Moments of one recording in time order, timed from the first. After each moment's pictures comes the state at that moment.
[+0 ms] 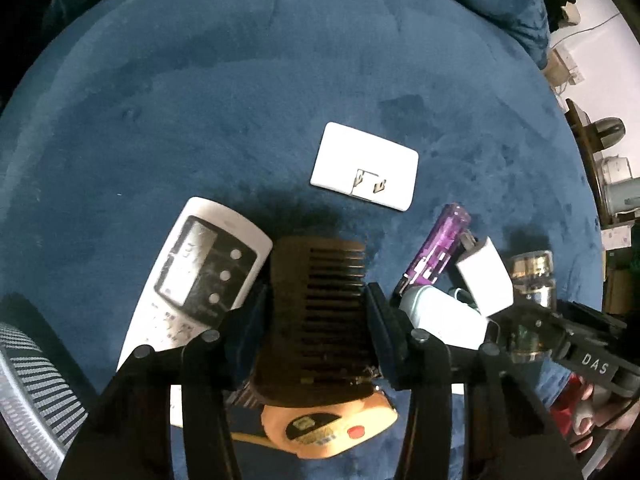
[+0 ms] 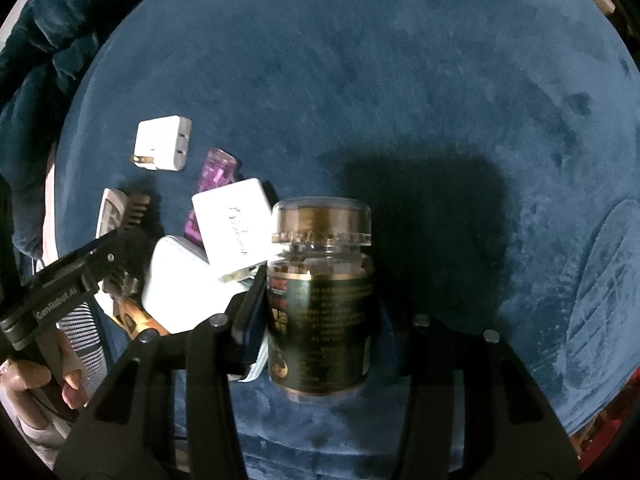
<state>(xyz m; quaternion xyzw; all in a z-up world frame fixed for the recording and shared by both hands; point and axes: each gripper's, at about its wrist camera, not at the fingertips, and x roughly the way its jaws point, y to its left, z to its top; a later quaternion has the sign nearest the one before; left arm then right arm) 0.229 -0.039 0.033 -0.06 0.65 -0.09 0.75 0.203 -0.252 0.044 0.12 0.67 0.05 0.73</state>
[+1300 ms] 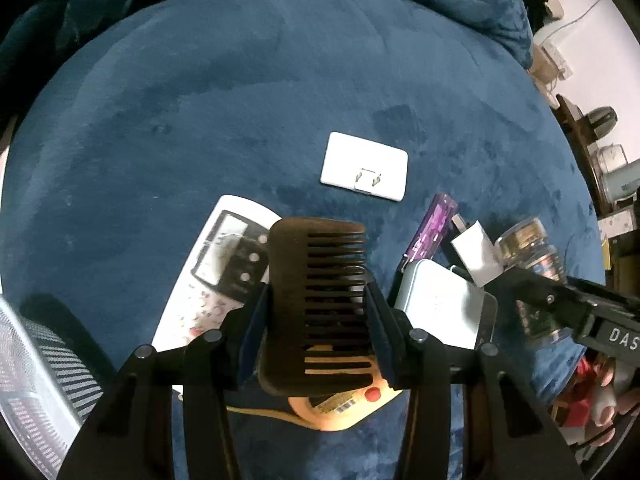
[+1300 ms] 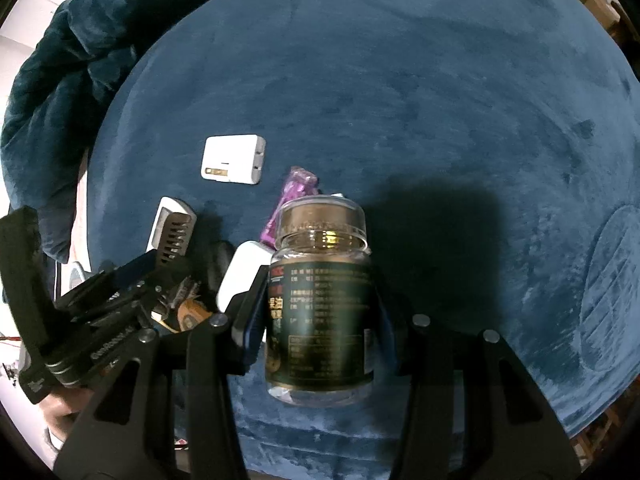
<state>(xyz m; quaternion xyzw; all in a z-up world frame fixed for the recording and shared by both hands) 0.215 -0.028 0.051 -0.04 0.62 -0.10 0.77 0.194 -0.228 0.079 0.14 0.65 0.09 0.75</state>
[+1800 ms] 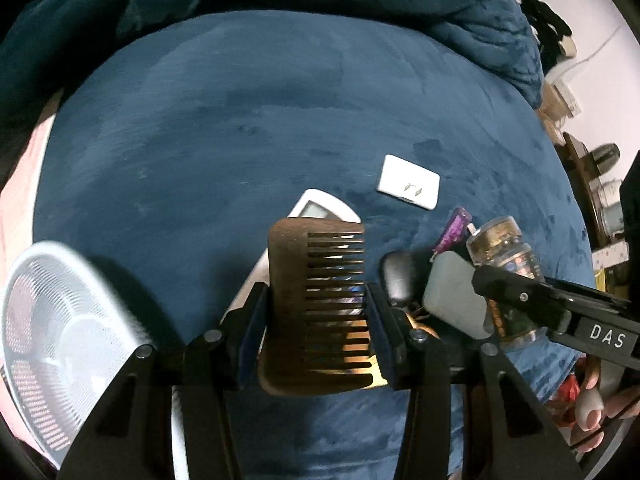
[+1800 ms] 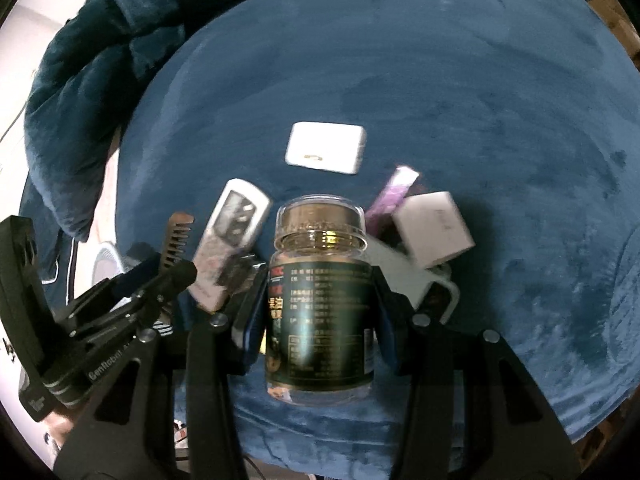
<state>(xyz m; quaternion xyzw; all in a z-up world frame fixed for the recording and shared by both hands) 0.176 0.038 0.091 -0.08 0.59 -0.06 0.80 0.187 -0.153 0.105 0.12 0.64 0.14 0.75</state>
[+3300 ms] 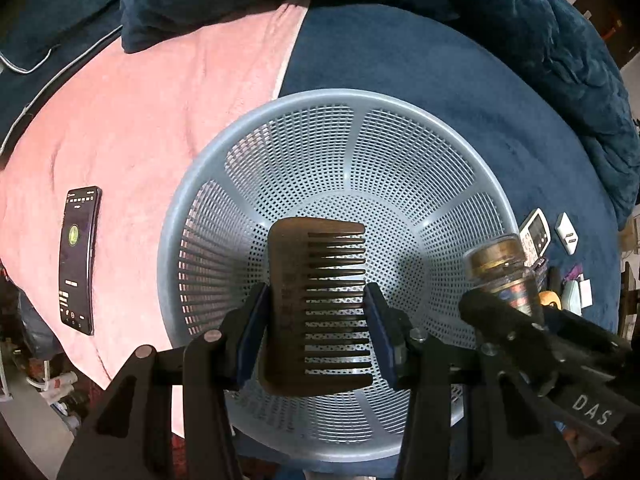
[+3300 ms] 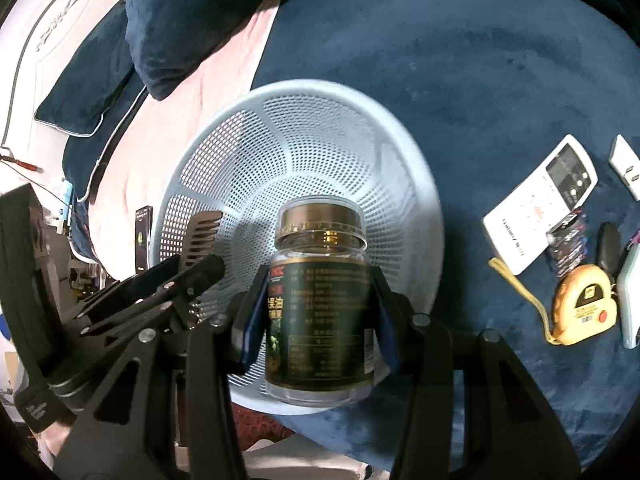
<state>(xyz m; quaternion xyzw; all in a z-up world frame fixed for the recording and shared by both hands) 0.037 0.256 0.076 -0.21 0.59 0.16 0.77 0.098 0.102 0.091 -0.01 0.64 0.31 0.70</state>
